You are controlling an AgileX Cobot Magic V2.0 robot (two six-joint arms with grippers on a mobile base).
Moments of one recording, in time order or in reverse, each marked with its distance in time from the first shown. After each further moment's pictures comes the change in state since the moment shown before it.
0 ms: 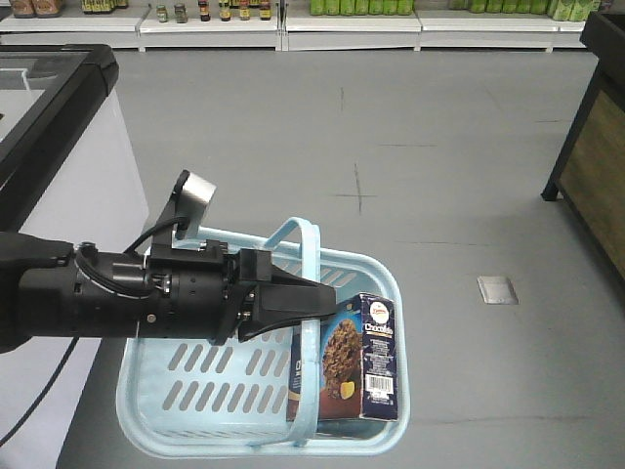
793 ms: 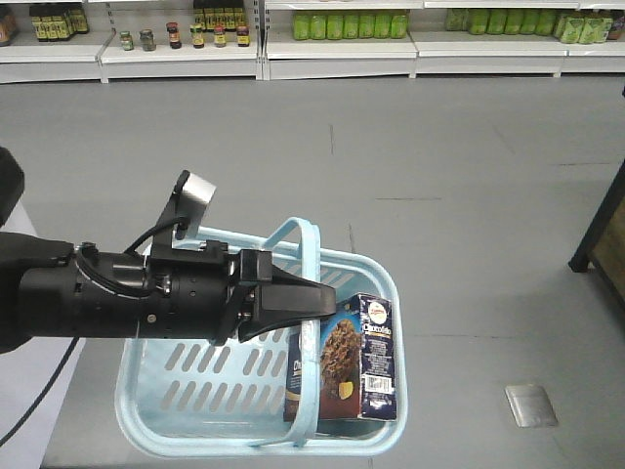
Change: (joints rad) left arm 0.000 0.000 0.000 0.000 -0.003 -0.001; right arm 0.000 0.000 0.000 0.000 0.000 0.000
